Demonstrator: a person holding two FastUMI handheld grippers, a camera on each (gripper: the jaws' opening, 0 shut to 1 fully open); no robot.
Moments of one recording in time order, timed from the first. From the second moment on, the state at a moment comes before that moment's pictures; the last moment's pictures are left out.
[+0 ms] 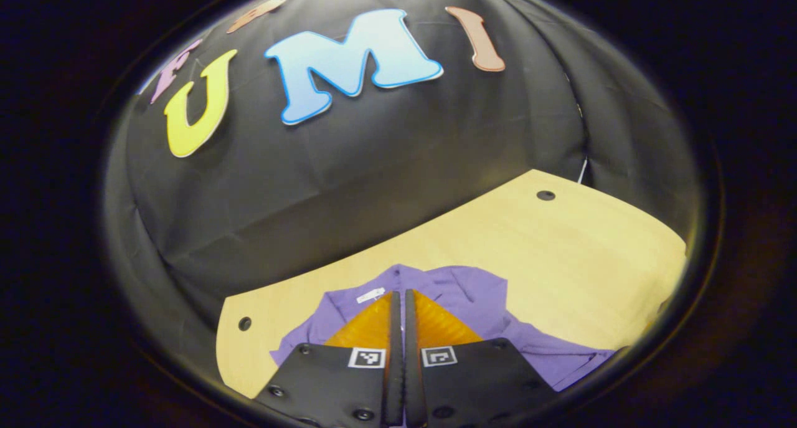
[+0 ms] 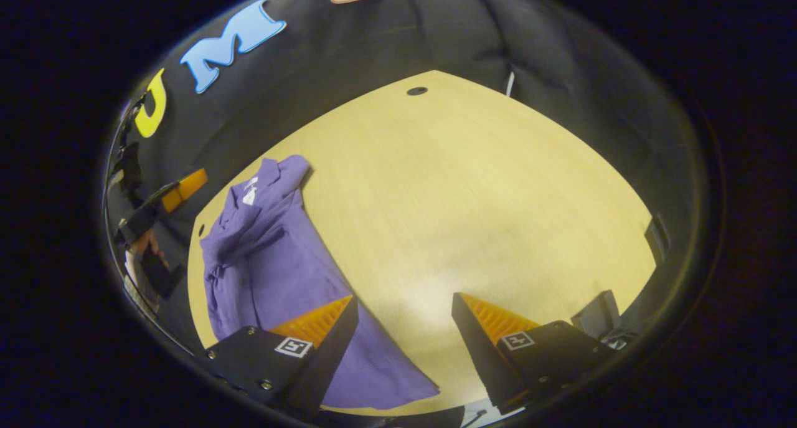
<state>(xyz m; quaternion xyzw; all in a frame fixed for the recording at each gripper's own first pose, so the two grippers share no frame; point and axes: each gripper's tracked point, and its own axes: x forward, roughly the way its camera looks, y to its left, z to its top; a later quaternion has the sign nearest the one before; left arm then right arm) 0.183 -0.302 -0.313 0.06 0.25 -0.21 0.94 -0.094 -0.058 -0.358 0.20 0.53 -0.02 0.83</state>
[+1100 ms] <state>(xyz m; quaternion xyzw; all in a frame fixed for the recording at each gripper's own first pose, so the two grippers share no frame) 0.059 -0.129 -0.362 -0.03 0.35 -0.15 0.93 -0.067 -0.005 -0.364 0.15 0.55 0.07 0.82</state>
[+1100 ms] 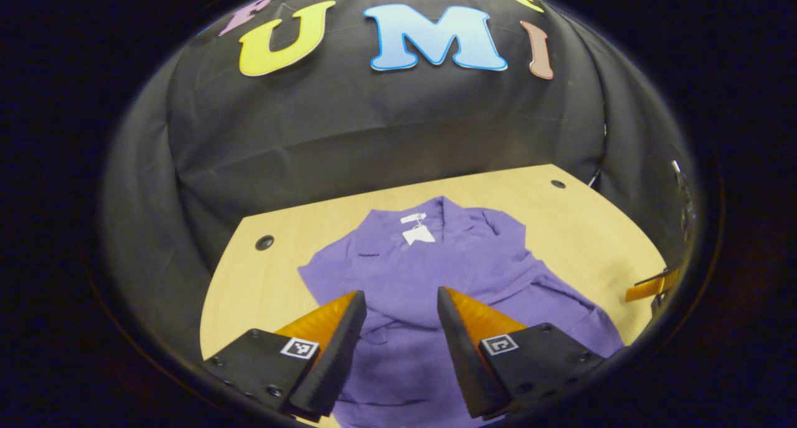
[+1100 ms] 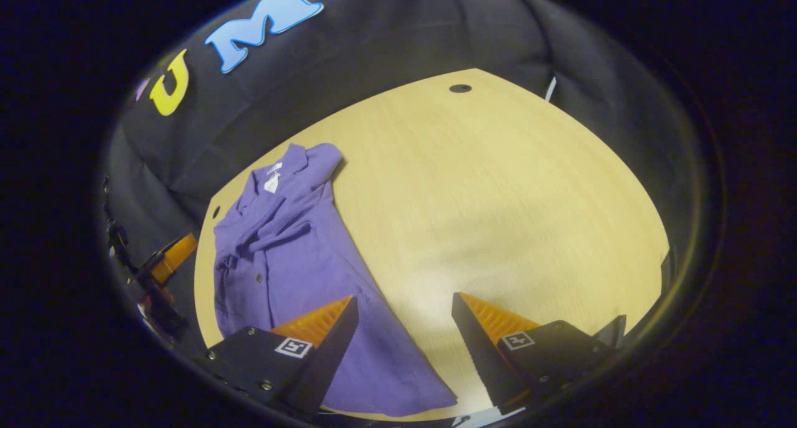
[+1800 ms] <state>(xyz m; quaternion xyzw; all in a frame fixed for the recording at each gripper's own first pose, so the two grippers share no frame) -0.107 -0.029 -0.422 0.00 0.45 -0.11 0.89 -0.120 0.016 -0.369 0.08 0.57 0.13 0.80</state>
